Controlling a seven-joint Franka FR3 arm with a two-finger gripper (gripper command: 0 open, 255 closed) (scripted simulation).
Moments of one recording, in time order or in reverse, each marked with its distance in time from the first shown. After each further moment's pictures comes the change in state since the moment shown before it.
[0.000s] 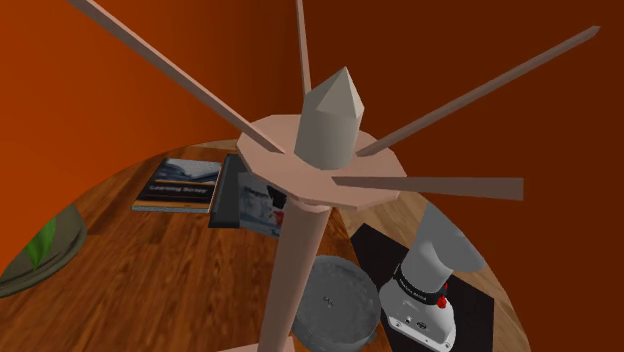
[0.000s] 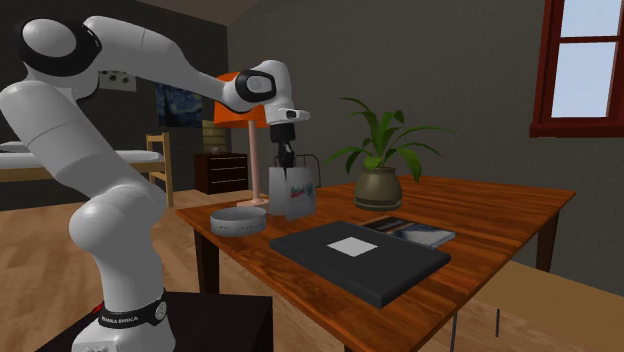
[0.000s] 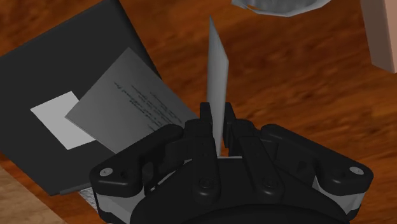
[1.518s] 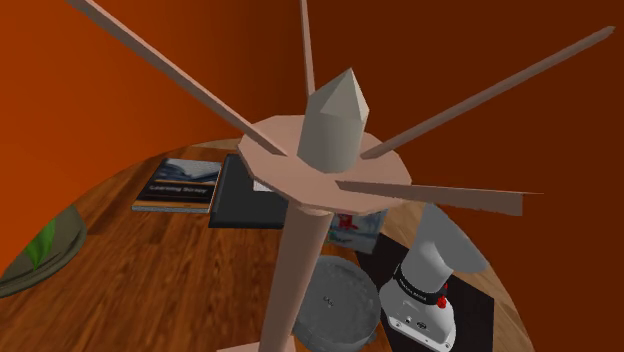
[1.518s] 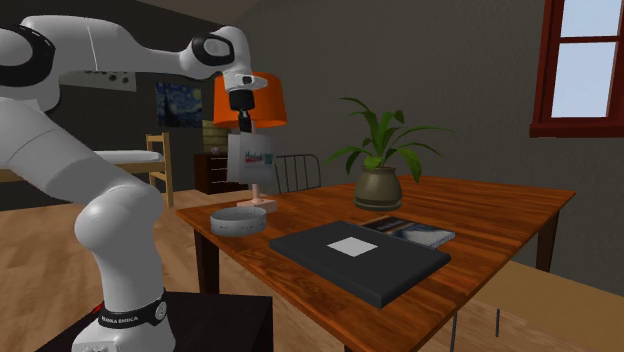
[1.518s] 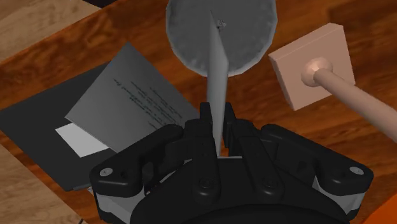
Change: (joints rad) arm 0.097 -0.218 0.030 0.155 0.086 -0.358 0.123
